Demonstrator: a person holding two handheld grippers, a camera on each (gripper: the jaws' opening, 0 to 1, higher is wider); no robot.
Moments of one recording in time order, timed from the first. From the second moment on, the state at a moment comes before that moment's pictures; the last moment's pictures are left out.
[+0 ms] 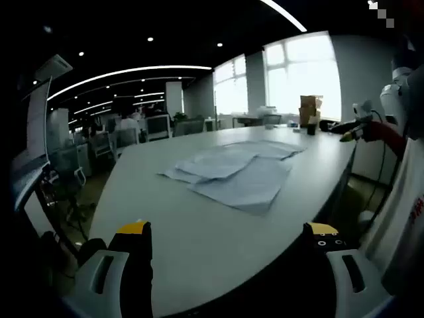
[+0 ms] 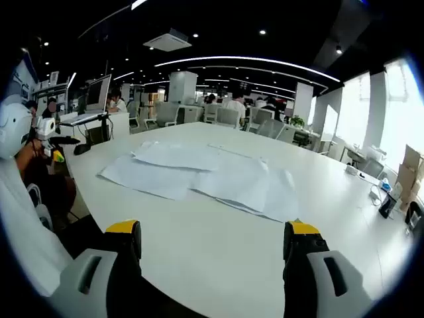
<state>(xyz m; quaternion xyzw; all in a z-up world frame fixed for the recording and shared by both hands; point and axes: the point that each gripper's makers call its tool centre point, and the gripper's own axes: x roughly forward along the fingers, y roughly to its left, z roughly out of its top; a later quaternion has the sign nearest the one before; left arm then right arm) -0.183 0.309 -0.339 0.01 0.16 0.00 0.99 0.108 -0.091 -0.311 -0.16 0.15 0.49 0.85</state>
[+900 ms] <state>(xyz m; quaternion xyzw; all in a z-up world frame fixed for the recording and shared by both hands) -0.182 0.318 -0.340 0.01 0.17 0.00 0.99 0.115 -0.083 -0.320 -0.16 0.17 0.48 0.84</state>
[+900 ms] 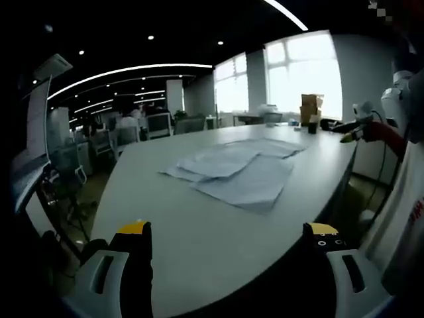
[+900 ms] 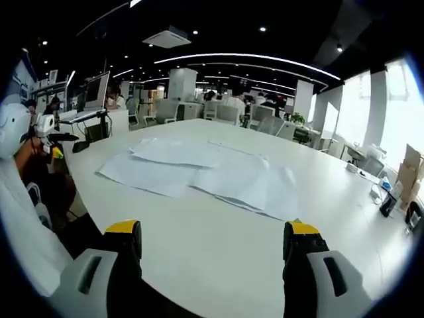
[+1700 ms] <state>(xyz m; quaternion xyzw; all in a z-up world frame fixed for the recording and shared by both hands) -0.180 0.320 -0.335 0.01 0.16 0.00 0.99 0.121 -0.073 -0.318 -0.16 0.15 0.49 0.85</state>
